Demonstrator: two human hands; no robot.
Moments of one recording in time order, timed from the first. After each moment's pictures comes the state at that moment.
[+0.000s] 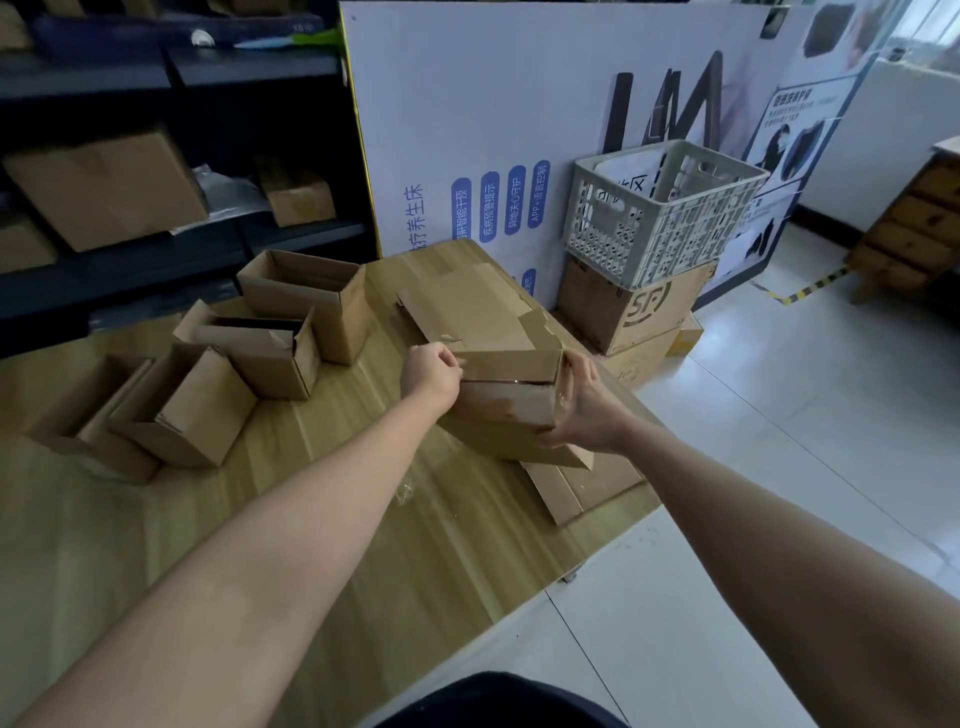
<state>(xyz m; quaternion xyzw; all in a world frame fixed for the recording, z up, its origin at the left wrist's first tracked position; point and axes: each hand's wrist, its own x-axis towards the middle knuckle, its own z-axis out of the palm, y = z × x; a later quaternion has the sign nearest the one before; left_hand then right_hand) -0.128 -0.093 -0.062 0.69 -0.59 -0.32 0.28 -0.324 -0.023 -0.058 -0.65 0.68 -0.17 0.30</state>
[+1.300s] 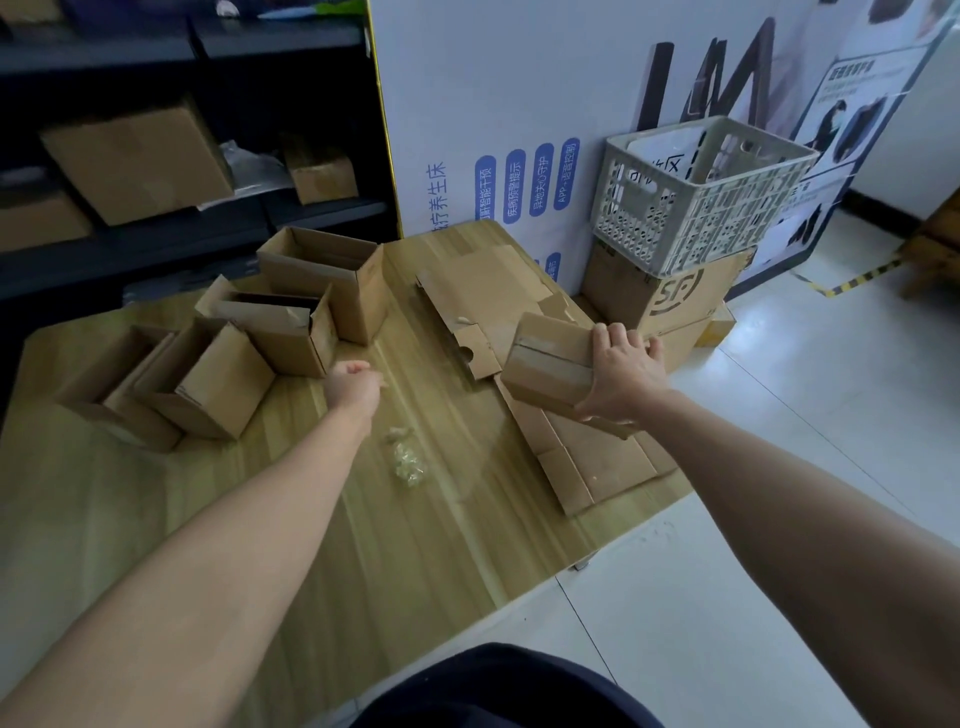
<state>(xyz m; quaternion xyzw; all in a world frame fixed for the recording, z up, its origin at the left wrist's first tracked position) -0.038 -0.102 -0.123 0.71 -0.30 -0.44 0.46 -0.339 -0.046 -0.050 -0.70 0.72 0.04 0.02</state>
